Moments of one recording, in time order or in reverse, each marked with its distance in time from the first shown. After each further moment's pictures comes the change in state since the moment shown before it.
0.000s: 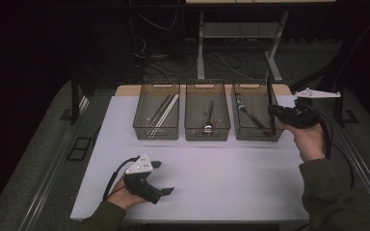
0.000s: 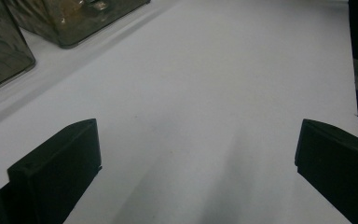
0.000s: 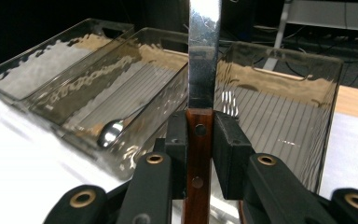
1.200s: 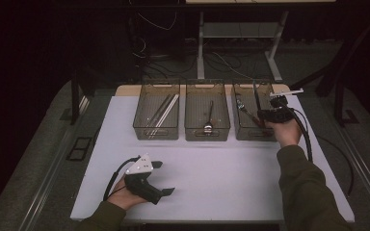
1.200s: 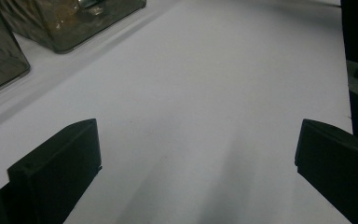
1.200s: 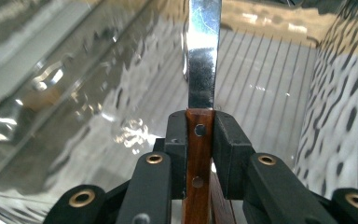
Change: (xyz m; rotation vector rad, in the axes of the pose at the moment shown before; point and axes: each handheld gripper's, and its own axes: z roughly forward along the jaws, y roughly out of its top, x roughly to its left) left arm -0.002 0.001 0.000 -0.009 -0.012 0.010; right arm -0.024 -0.017 0.090 0.247 -0.154 0.038
